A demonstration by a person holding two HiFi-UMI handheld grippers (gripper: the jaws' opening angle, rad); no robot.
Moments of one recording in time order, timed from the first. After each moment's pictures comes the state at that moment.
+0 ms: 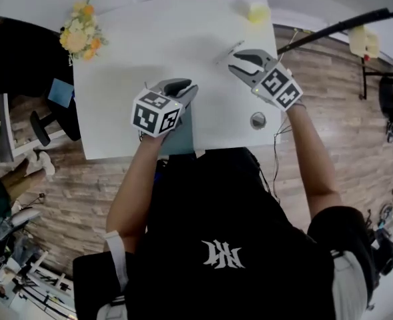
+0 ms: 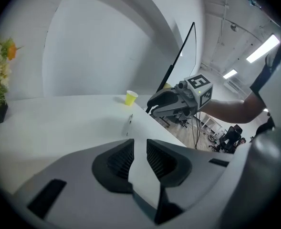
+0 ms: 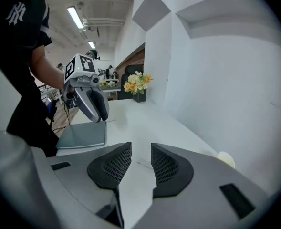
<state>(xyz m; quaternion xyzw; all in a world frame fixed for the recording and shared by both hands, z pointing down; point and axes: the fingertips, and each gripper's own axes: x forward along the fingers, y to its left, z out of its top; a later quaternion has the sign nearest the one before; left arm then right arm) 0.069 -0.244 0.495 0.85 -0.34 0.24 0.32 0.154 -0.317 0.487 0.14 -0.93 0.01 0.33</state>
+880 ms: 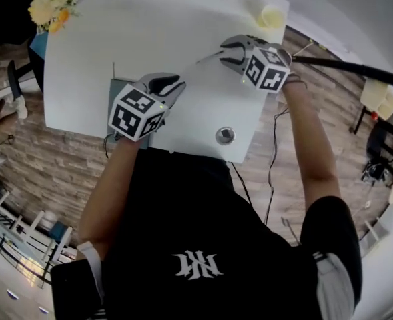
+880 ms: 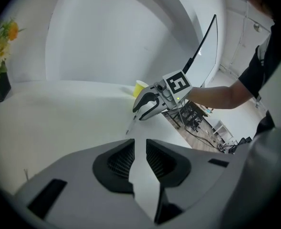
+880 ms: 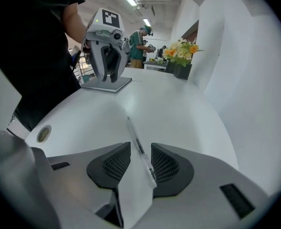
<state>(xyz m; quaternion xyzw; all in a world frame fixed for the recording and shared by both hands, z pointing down) 0.116 -0.271 0.542 0.79 -0.40 0.25 0.38 0.166 -0.370 0.601 -0.17 -0.88 -0.13 0.43</state>
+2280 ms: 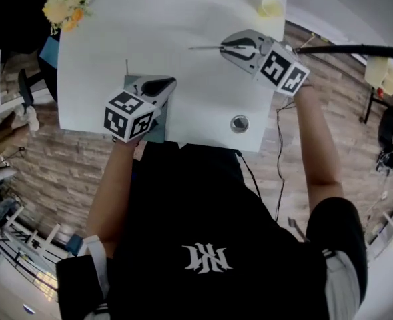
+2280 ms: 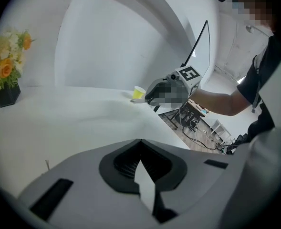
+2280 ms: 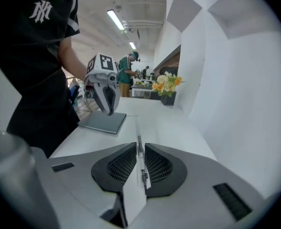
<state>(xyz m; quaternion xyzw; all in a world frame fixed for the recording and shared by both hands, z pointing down) 0.068 -0.224 0.512 0.81 -0.40 0.23 0.37 0.135 -0.329 0.503 -0.09 -0.94 -0.07 0.33</state>
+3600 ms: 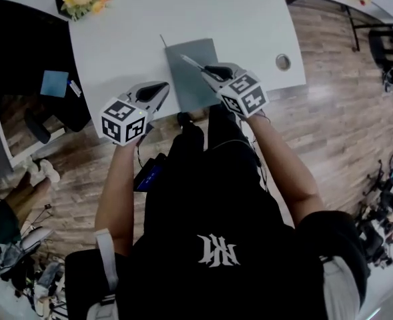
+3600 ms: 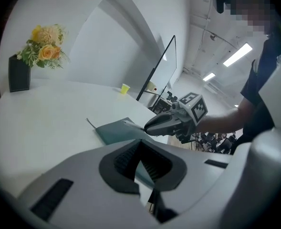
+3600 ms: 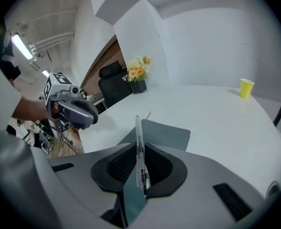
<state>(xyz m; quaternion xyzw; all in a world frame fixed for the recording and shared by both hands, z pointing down) -0.089 -0.083 0.518 0.89 -0.26 0.20 0.31 0.006 -0.117 0.560 0.30 -0.88 0.25 0.29</state>
